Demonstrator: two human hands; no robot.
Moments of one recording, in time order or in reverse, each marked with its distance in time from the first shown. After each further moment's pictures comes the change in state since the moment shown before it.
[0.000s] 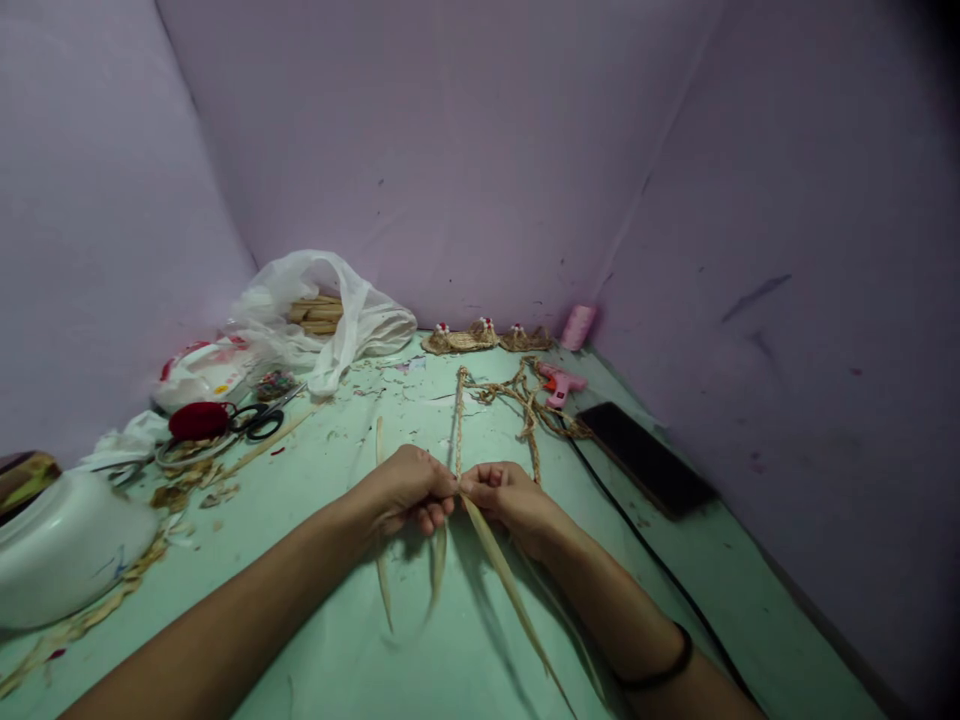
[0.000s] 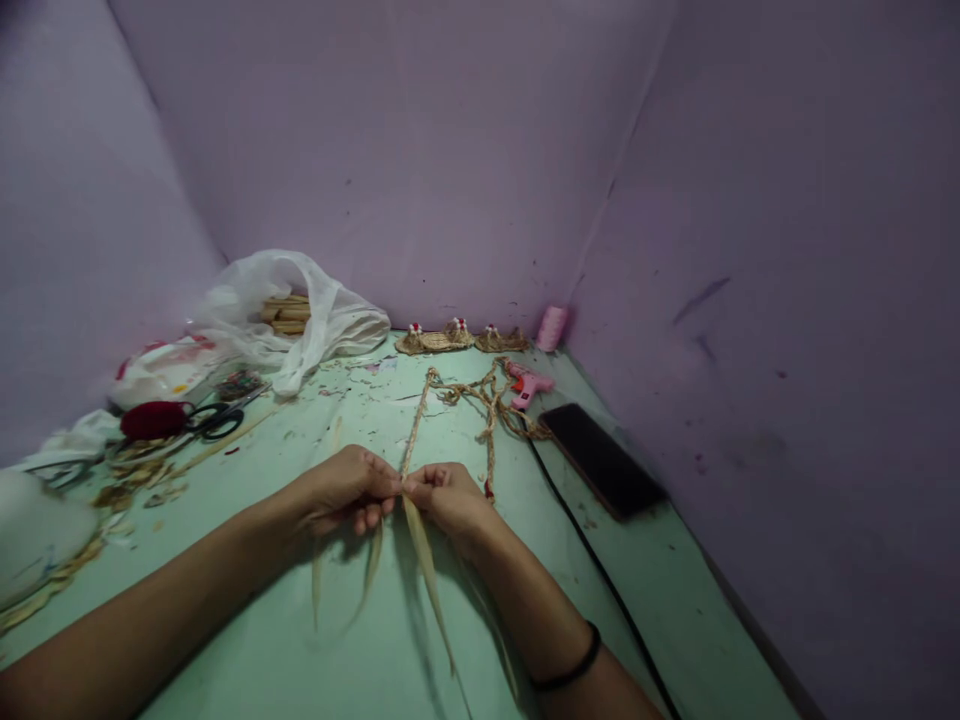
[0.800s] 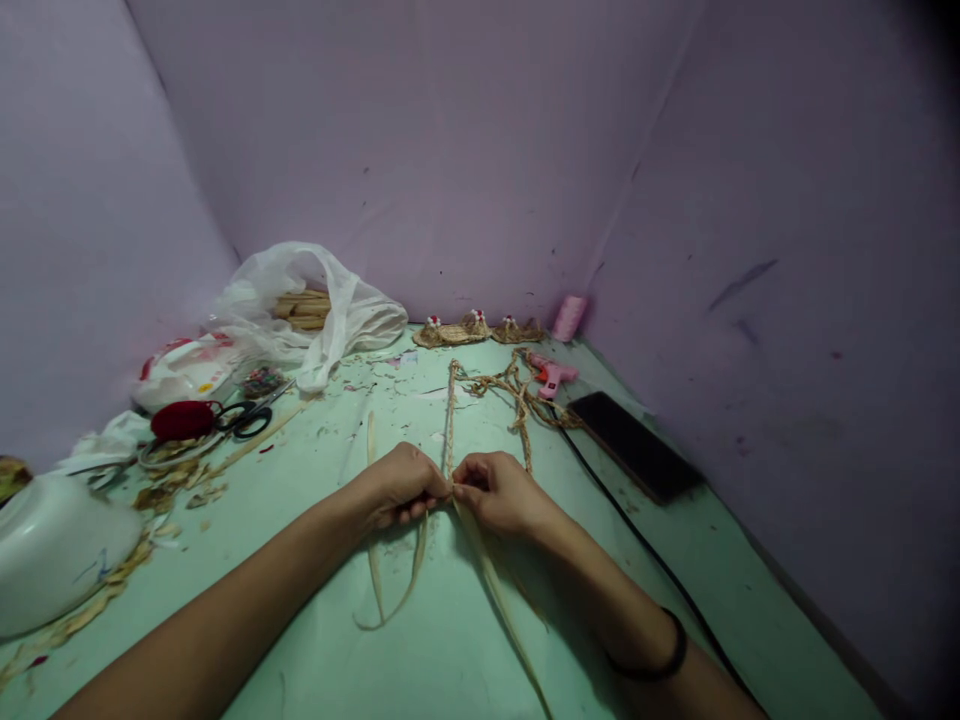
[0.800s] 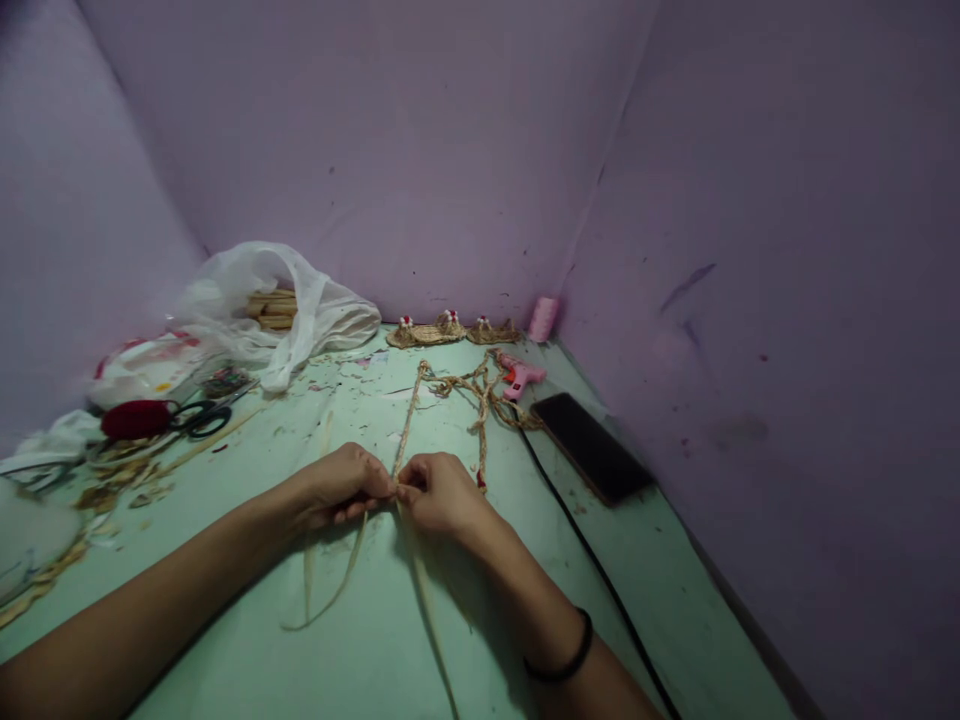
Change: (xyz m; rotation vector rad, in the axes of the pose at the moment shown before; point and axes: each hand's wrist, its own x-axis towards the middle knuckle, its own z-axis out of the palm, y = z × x) left_hand 0.007 -0.002 -0.006 0.233 0.075 -0.034; right_hand 0.004 0.006 -0.011 -0.762 0.088 -0.257
